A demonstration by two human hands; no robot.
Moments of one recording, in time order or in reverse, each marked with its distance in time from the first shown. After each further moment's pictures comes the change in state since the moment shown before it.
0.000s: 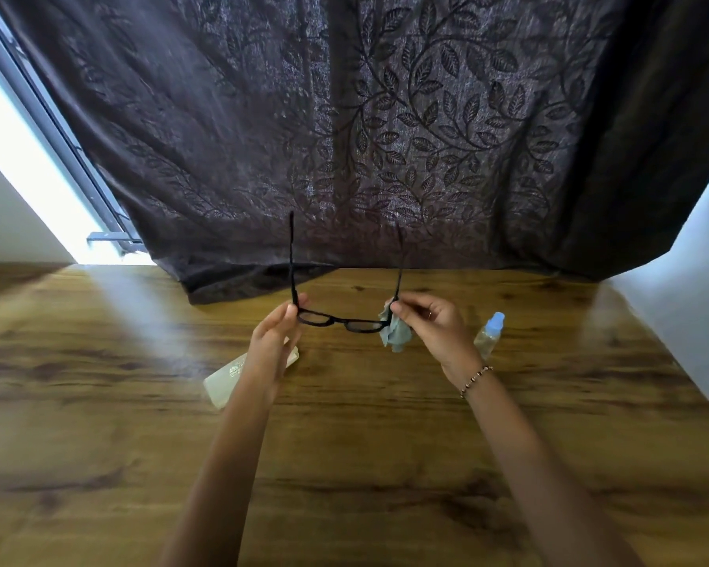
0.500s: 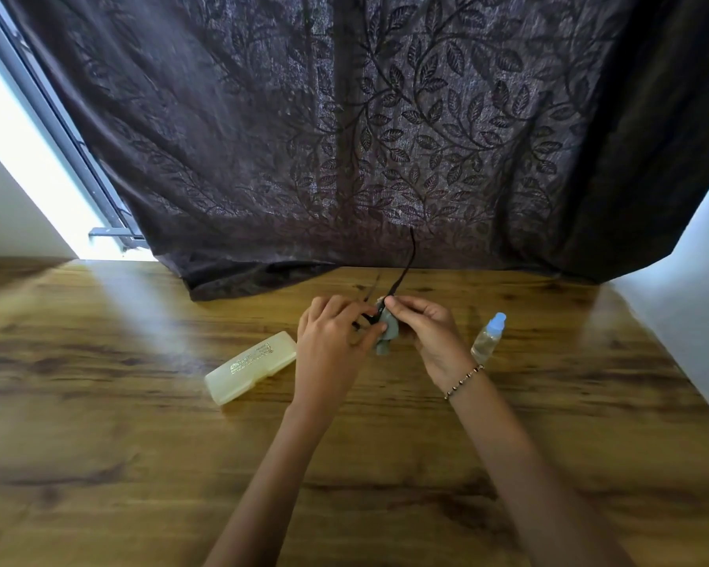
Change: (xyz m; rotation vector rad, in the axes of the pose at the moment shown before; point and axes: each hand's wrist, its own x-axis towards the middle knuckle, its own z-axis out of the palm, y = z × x) left_hand -0.037 0.002 0.065 1.124 0.138 0.790; right_hand -0.009 -0.011 0.018 0.269 -0.027 0.189
